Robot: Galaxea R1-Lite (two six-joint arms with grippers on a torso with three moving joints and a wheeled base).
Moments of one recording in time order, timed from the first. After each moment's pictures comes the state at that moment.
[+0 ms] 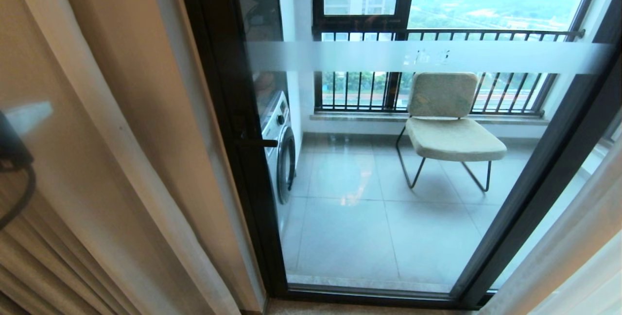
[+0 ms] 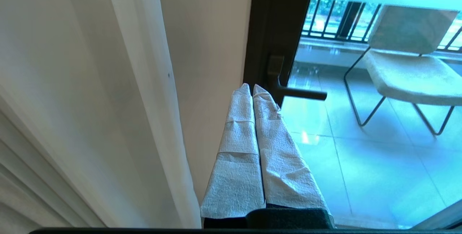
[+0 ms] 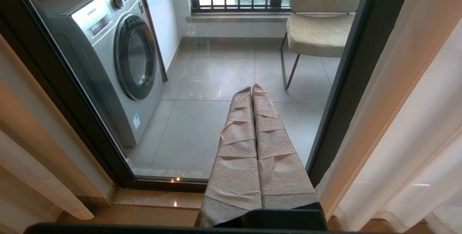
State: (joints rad) left arm -0.06 1.00 -0.74 -0.21 0.06 -0.08; right arm 0.00 0.00 0.00 0.00 -0.01 0.03
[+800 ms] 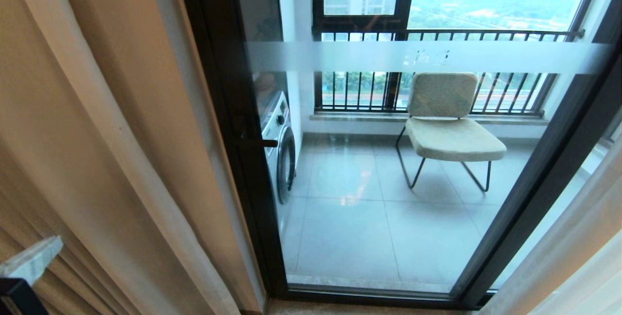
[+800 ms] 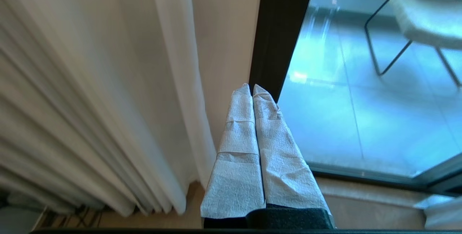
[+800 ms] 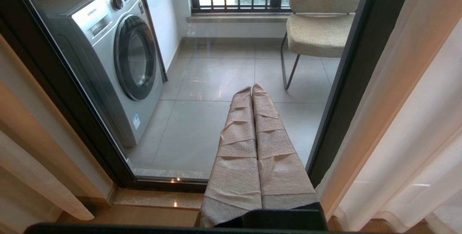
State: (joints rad) left arm -0.02 0.71 -0.19 -0.30 0.06 -0.08; right arm 0.00 0.00 0.00 0.00 -0.01 0.03
